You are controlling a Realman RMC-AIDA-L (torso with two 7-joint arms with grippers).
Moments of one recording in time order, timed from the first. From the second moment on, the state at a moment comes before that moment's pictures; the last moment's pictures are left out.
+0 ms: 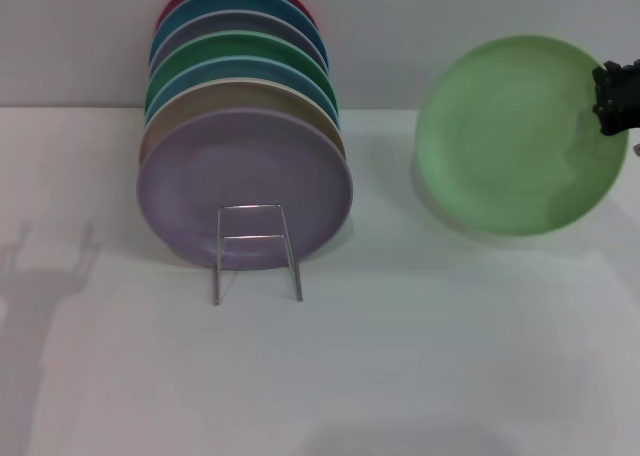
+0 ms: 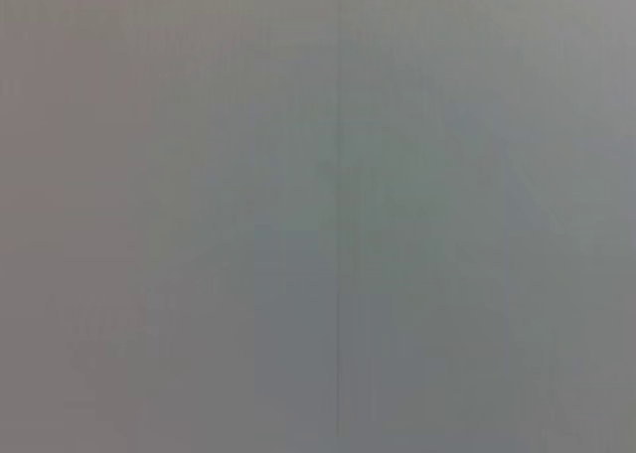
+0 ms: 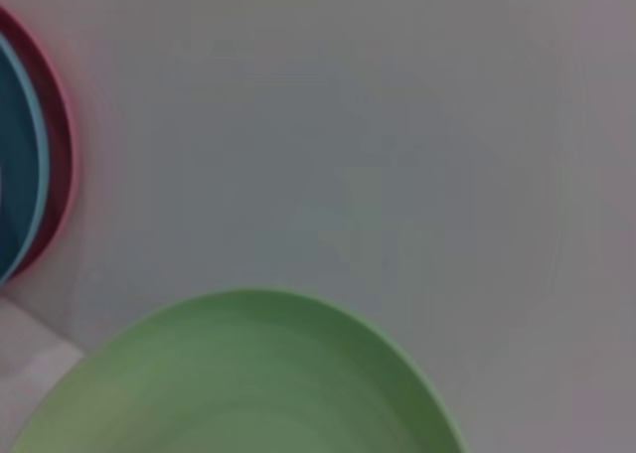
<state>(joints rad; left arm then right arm) -0.28 -2.07 -0.72 -0.25 2.11 1.67 -0.06 0.16 2.08 1.64 1.50 -2.62 0.46 -0.76</state>
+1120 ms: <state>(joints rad) -0.29 -2.07 -0.71 -0.26 2.11 1.67 -0.06 0.16 2.07 1.26 0.89 -2.63 -0.75 -0.46</state>
